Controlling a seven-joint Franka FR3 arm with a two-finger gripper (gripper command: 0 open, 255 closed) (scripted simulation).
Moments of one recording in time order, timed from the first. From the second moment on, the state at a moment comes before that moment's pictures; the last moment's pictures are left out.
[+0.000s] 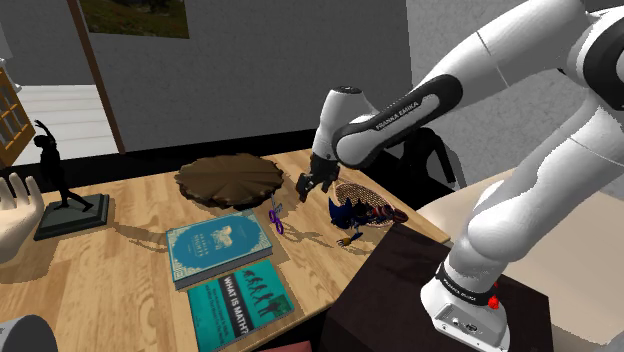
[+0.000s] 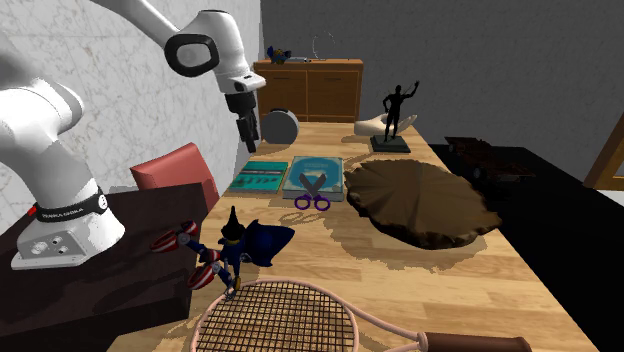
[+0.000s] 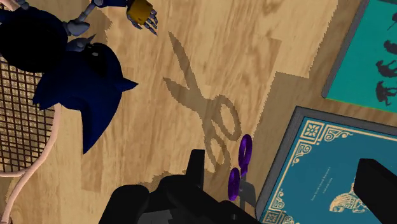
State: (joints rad) arm -0.08 -0.26 0.26 -2.63 0.07 2.54 0.31
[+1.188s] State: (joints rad) arm 0.06 0.47 0.02 -2.25 -0.76 2.94 1.15
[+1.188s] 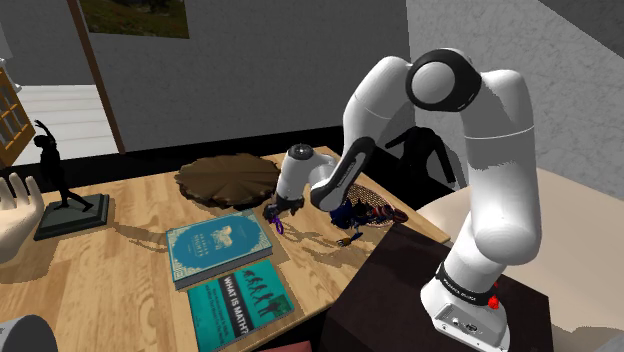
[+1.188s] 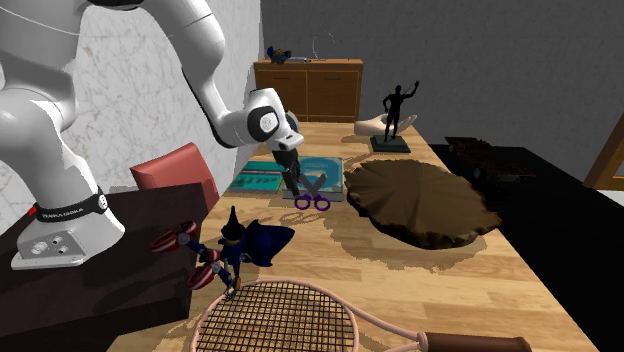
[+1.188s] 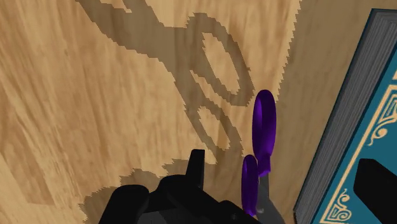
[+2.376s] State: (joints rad) arm 0.12 0.56 -0.05 -2.21 -0.82 3.00 1.23
